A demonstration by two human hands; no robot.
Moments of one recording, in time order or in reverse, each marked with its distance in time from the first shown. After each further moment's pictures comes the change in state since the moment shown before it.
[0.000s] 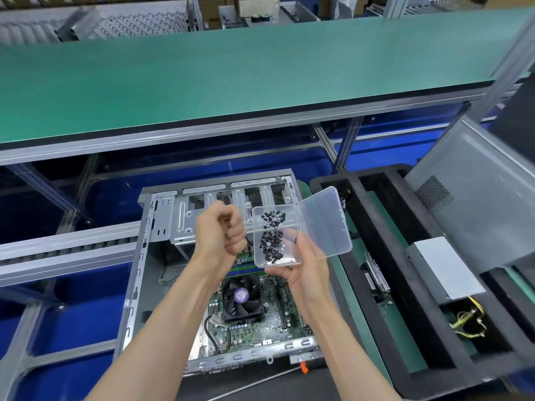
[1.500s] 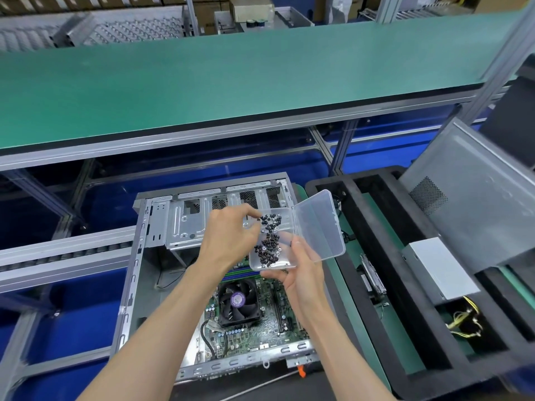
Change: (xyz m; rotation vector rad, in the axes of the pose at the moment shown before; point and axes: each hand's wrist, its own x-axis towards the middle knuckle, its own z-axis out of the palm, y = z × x) left_hand 0.014 -0.005 0.014 1.207 0.051 0.504; right_hand -0.003 -0.005 0.003 0.005 0.022 0.020
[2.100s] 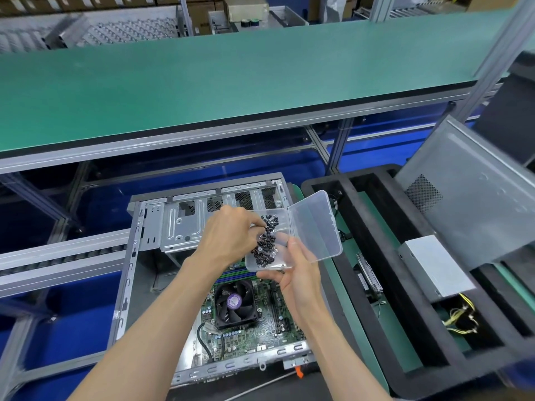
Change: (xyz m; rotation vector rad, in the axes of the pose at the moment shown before) left_hand 0.011 0.008 0.003 0.183 -0.126 0.189; right_hand 0.001 0.000 -0.001 0.045 0.005 0.027
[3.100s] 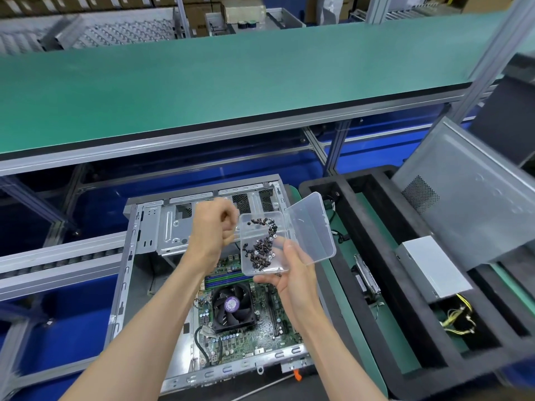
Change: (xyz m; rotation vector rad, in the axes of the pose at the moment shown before) left_hand -0.002 -0.011 -0.006 -1.037 0.140 -0.360; right_hand 0.003 0.006 -0.003 -0.086 0.006 0.002
